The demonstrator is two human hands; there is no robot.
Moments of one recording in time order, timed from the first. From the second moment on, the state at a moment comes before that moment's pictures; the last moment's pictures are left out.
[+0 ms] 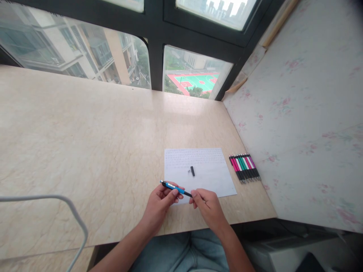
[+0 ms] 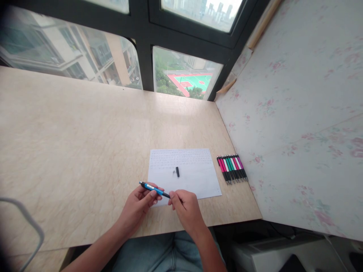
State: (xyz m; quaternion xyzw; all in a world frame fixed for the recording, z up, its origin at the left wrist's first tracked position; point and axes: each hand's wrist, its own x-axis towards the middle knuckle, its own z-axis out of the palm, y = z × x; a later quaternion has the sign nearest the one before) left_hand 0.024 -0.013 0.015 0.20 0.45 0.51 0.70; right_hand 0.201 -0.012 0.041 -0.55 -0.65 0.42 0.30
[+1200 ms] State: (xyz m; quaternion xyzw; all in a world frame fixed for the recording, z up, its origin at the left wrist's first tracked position) left_hand 0.020 -0.013 0.005 0.26 0.44 0.53 0.68; right_hand 0.201 -0.013 0.035 -0.58 -0.62 0.42 0.32
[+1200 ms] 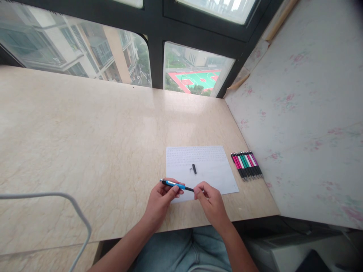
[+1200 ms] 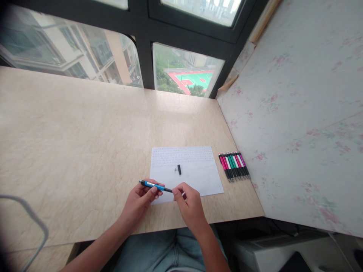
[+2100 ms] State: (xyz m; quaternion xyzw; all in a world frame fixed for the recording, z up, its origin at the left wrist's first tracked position) left_hand 0.017 -0.012 0.007 0.31 0.43 0.51 0.68; right_hand 0.199 -0.013 0.036 -0.57 -0.58 0.48 0.32
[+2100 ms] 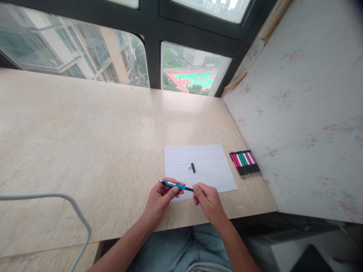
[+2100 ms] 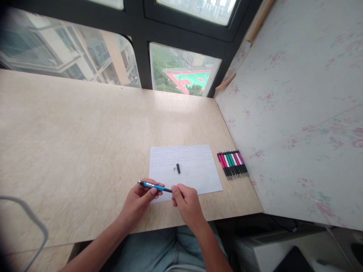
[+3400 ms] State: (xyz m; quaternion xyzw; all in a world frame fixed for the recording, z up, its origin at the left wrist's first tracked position) left_hand 0.017 -0.006 0.011 0.22 0.48 0.54 0.65; right_hand 0.199 0.041 0.008 -0.66 -0.70 0.15 0.24
